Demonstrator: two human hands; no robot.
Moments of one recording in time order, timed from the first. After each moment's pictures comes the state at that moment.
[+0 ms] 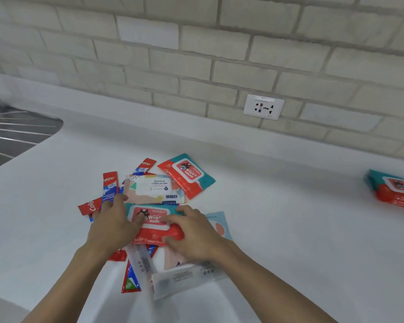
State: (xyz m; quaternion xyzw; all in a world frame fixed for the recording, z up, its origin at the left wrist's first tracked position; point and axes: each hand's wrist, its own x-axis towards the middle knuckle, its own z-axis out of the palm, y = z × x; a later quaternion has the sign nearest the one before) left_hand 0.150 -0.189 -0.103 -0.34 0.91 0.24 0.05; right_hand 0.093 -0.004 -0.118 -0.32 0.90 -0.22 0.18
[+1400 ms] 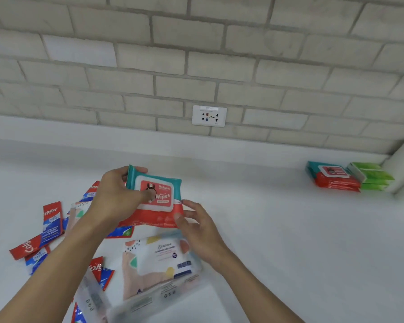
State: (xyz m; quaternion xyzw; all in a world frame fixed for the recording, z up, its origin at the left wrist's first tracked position) left_hand 0.090 -0.097 -0.001 -0.16 0.79 0.59 -0.07; right_hand 0.085 0.081 -0.092 -0.06 0.75 -0.65 0.15
